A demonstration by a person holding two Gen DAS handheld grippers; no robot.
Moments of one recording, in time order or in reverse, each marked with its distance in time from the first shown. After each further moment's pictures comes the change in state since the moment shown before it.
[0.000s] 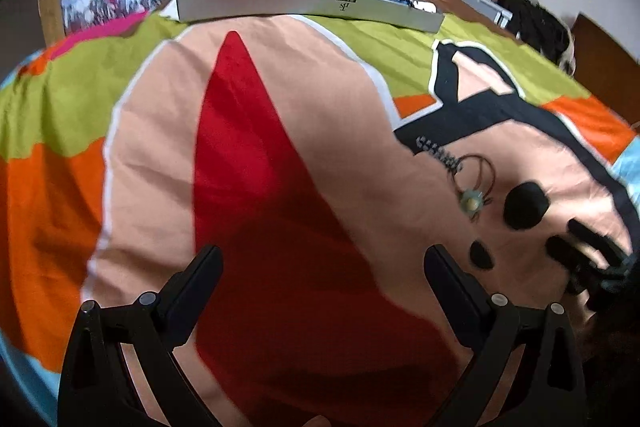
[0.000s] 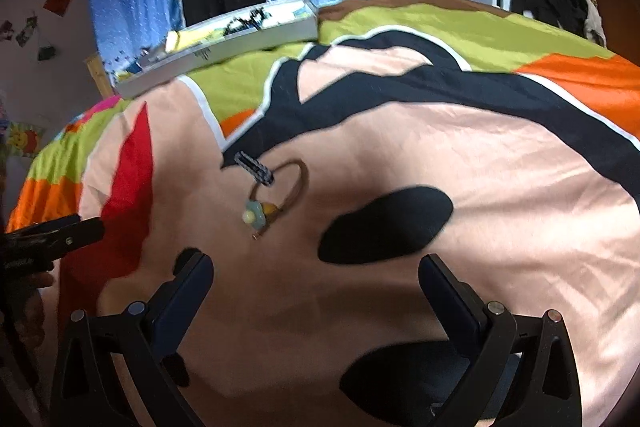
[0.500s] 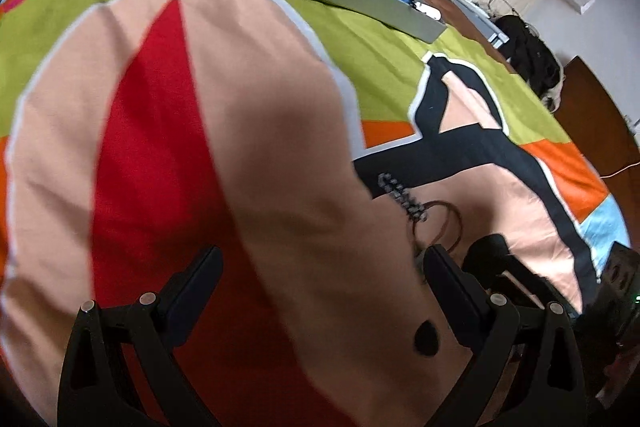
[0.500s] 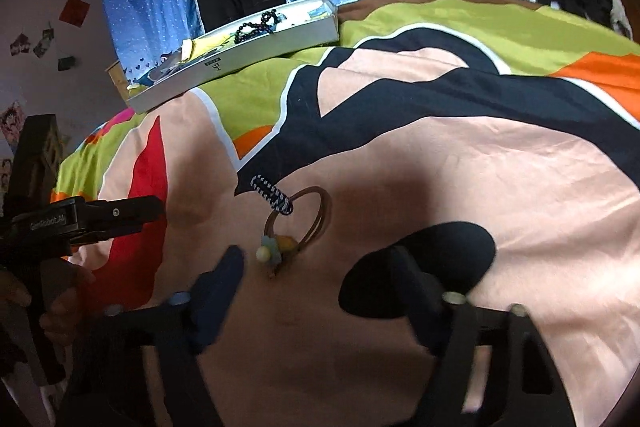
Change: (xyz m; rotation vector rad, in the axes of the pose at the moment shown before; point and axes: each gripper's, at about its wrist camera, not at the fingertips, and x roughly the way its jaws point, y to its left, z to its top) left arm 0.047 -0.006 0.049 -0.144 0.085 -0.195; right arm 0.033 -0.007 0.025 0.018 0.023 0.117
